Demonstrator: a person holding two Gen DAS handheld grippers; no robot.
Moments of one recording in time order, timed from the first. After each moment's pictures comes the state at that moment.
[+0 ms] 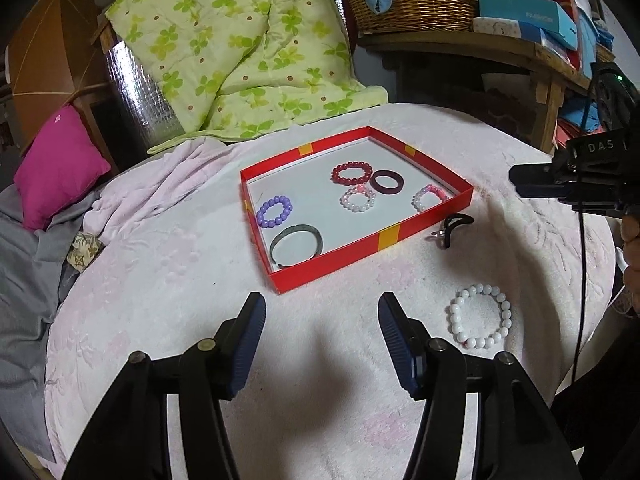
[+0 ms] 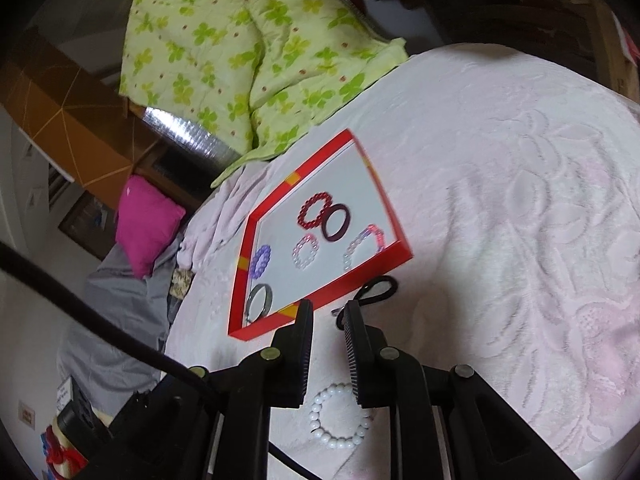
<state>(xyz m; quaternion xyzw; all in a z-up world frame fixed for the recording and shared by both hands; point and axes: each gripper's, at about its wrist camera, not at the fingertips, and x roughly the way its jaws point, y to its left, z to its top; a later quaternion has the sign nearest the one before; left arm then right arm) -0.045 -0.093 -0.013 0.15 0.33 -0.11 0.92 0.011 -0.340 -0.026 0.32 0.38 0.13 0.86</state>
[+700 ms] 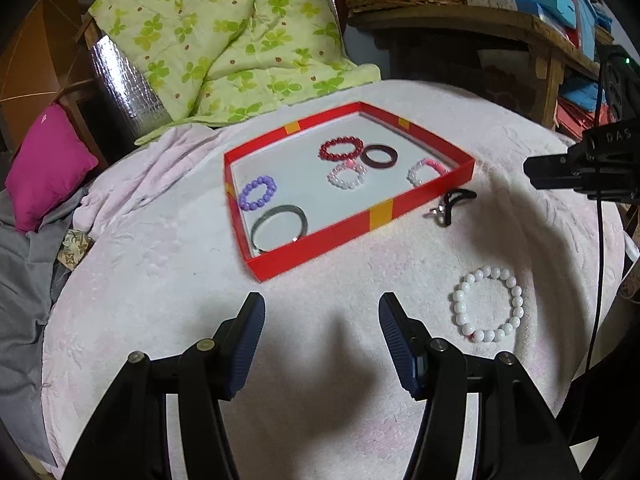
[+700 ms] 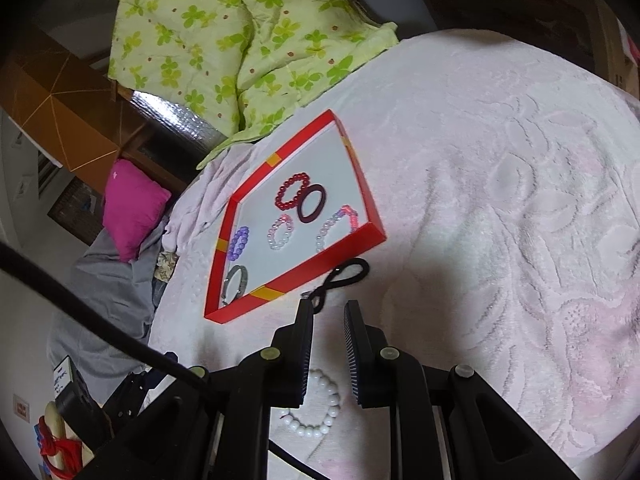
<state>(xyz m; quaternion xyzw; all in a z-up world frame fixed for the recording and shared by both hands) -0.029 -0.108 -0.042 0.17 0.37 -0.11 0.91 0.013 -0.353 -0.045 0.31 0.42 0.12 0.85</state>
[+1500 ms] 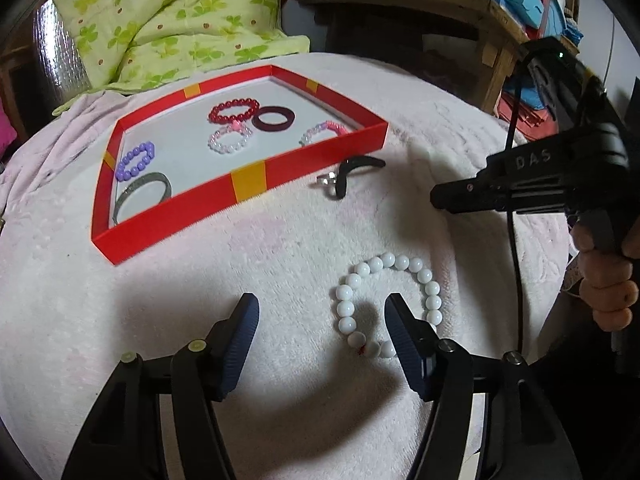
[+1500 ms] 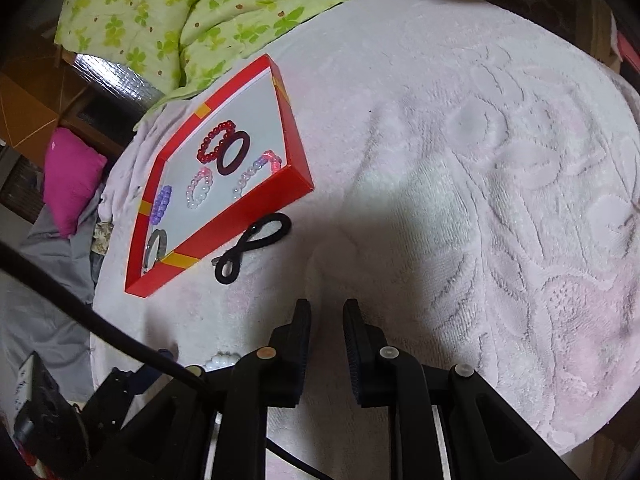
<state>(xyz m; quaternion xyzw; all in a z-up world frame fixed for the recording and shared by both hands) -0.024 -0.157 -0.083 0.11 0.43 -0.23 0.87 0.033 -0.349 -0.088 0.26 0.51 0.05 0.82</state>
